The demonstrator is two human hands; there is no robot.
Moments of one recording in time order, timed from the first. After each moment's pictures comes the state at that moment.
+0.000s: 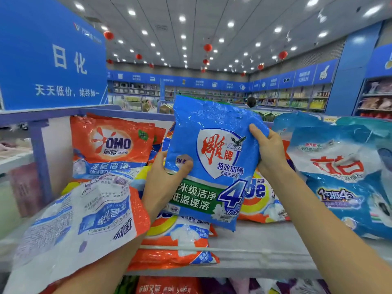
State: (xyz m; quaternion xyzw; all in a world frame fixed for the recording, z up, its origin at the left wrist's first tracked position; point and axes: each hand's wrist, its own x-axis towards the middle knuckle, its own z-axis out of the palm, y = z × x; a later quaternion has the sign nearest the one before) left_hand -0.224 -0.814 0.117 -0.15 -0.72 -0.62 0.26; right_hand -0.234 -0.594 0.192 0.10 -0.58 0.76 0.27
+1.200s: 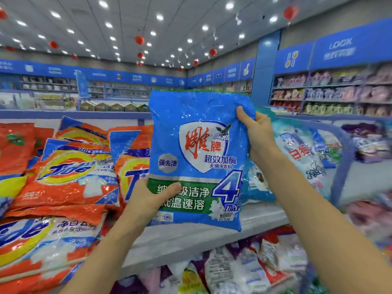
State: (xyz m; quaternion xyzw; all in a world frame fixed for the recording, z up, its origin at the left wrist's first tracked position) left_hand -0.179 -0.638 0.095 -0.23 -0.62 -0.75 0.00; right_hand -0.141 -0.416 0.217 0.07 -0.63 0.68 0.37
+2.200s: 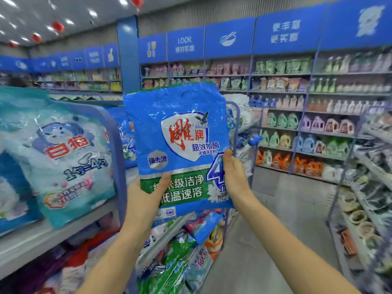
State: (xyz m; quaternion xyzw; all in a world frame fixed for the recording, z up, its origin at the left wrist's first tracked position) left_hand 0.027 -0.199 0.069 -0.35 -0.51 -0.77 -0.16; right_hand 0.162 -0.068 0.097 -0.24 -0.69 0.46 0.50
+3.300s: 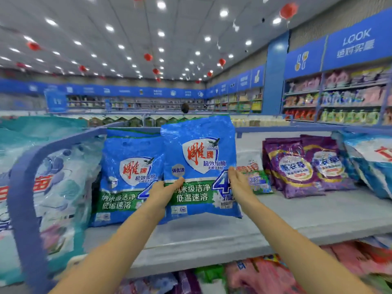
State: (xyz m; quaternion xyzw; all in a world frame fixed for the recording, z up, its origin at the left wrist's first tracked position) left_hand -0.182 0.088 0.102 -0.02 -0.65 -0.76 -0.03; right_hand -0.148 0.290 0.102 -0.07 -0.75 0.61 0.23
